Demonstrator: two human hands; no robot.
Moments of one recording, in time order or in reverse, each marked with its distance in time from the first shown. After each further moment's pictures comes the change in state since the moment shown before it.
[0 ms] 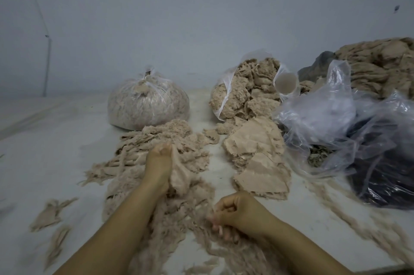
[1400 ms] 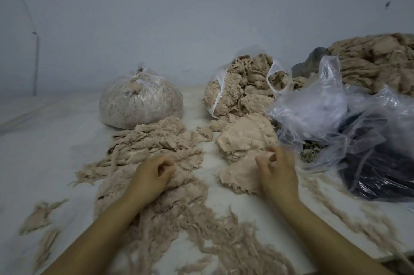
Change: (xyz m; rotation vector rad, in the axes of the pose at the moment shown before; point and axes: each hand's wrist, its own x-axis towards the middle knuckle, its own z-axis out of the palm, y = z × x) left_hand 0.008 -0.030 -0.042 0.837 -0.281 0.591; right_hand 0.021 0.025 -0.075 -0.485 1.066 -0.187
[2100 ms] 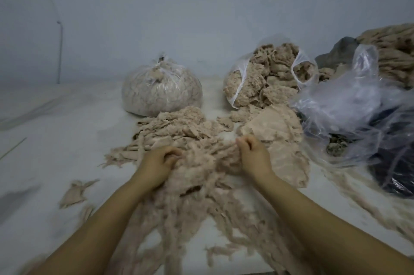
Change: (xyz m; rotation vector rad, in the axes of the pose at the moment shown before) left_hand -0.006 -0.023 -0.033 0.056 -0.028 -0.066; right_hand -0.008 -0.064 0.070 0.332 -0.258 0.009
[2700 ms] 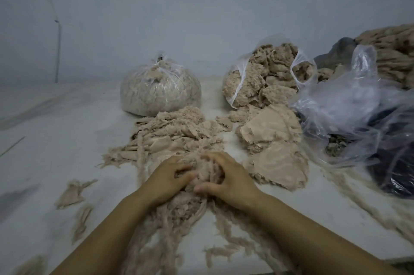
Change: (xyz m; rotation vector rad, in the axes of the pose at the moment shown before) left_hand -0.015 0.000 0.019 0.023 -0.253 0.098; right_hand -0.040 -0.006 0.012 -0.289 -0.486 -0.286
